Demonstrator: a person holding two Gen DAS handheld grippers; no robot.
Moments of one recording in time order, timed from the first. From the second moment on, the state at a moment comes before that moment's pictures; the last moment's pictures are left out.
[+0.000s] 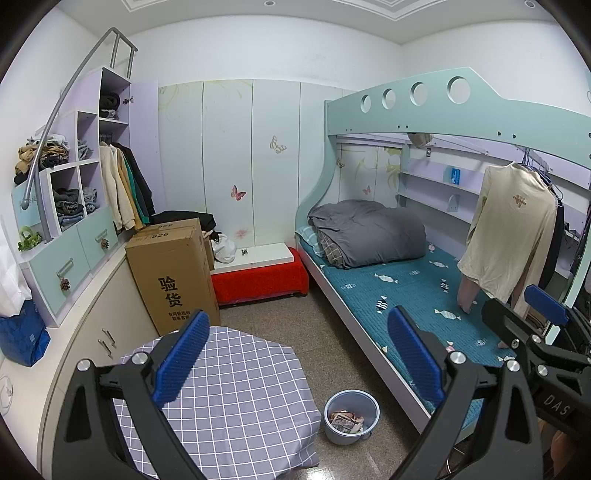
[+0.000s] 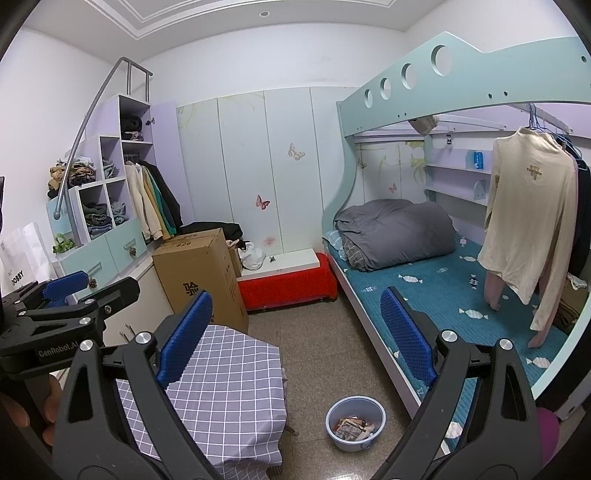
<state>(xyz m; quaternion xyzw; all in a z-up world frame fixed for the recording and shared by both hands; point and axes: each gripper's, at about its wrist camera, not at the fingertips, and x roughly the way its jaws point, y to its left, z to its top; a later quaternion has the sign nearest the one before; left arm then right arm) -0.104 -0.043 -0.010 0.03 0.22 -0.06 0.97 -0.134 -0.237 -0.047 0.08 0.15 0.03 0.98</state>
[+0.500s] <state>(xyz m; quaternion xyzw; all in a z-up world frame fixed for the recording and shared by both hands) -0.102 -0.043 -0.013 0.03 0.22 -0.06 0.97 -0.127 -0.233 -0.048 0.08 0.16 0.04 0.98</state>
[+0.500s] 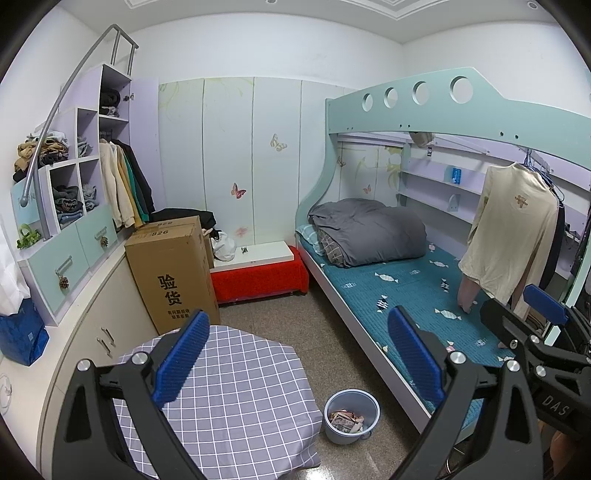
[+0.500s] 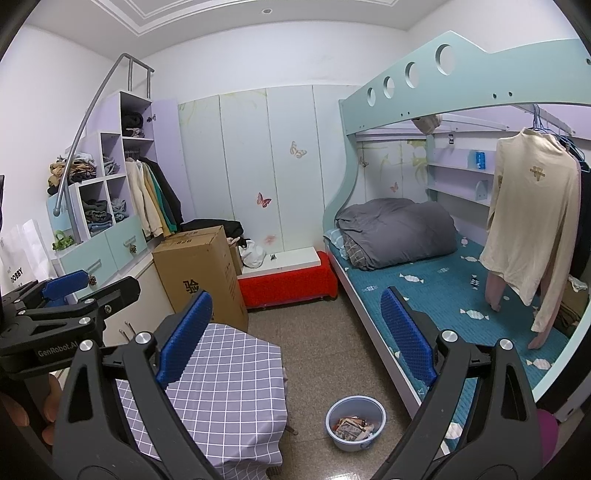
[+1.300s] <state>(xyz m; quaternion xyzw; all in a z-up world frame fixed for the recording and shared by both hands) -0.084 -0.034 -0.023 0.03 0.23 -0.06 0.97 -0.107 -0.231 -0.053 0.08 0.17 0.04 0.98</state>
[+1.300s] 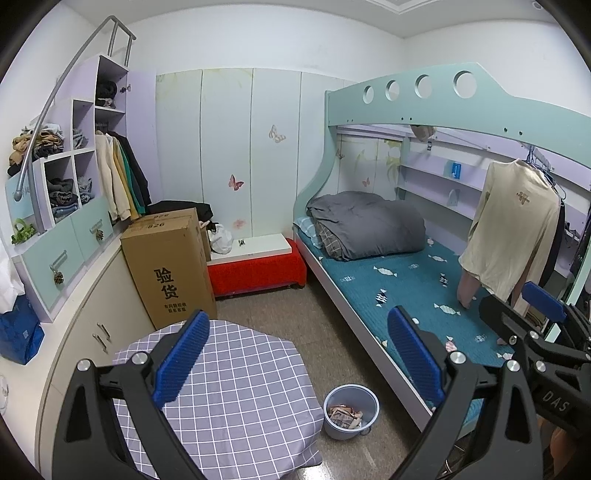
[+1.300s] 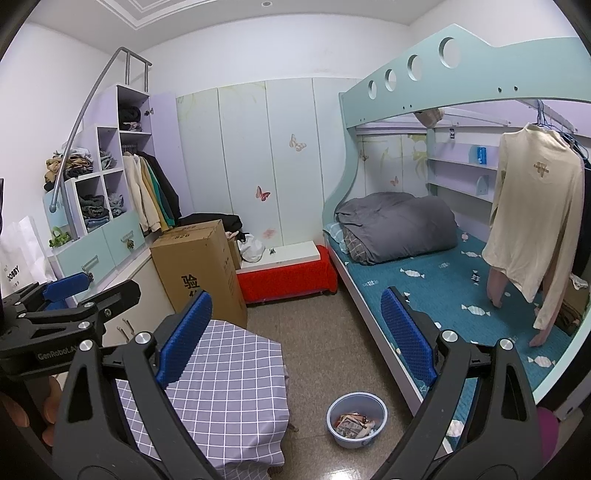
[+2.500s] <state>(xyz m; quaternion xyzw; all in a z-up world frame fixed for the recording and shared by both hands) 0.005 -0.098 -0.053 0.01 0.29 0.01 0.96 0.001 -0.299 -0.086 0.07 0.23 0.10 0.97</state>
